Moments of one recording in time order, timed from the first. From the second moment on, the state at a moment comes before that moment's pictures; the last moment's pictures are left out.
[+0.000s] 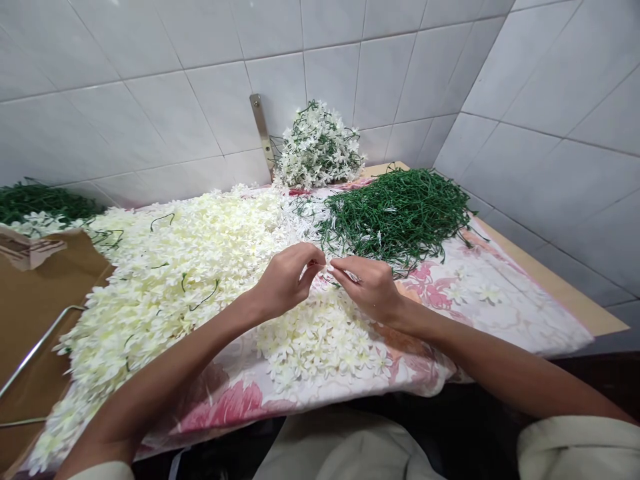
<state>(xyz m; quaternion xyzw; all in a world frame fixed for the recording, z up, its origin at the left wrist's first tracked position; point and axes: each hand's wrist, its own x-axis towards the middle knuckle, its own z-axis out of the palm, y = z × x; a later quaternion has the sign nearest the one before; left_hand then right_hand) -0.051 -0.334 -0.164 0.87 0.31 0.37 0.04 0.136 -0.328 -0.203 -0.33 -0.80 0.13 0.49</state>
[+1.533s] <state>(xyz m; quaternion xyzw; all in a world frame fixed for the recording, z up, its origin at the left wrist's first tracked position) -0.060 -0.320 -0.167 0.85 0.43 0.26 0.17 0.315 -0.399 -0.256 -0.71 -0.62 -0.14 0.31</state>
